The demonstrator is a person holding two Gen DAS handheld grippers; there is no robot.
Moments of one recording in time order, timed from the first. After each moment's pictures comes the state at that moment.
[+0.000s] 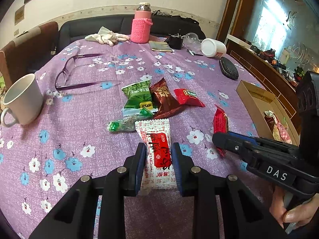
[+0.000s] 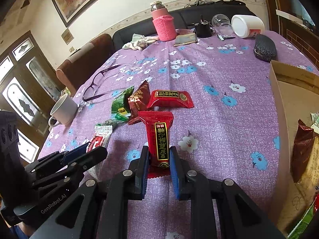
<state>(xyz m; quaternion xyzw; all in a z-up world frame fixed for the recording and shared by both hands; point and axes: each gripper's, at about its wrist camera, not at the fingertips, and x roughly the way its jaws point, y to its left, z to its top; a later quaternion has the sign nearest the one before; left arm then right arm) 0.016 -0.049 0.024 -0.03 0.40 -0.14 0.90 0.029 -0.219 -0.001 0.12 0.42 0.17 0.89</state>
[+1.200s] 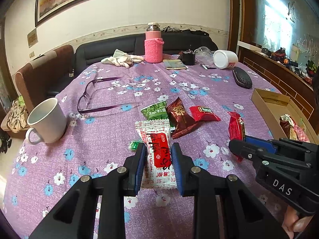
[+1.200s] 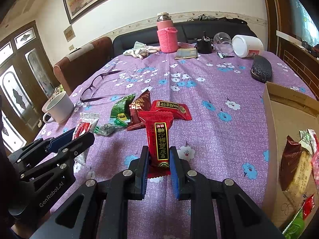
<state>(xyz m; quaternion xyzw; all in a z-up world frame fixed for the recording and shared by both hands) 0.007 -0.055 0.036 0.03 0.34 -0.07 0.94 0.018 -0.209 0.009 0.06 0.38 0.14 0.91</state>
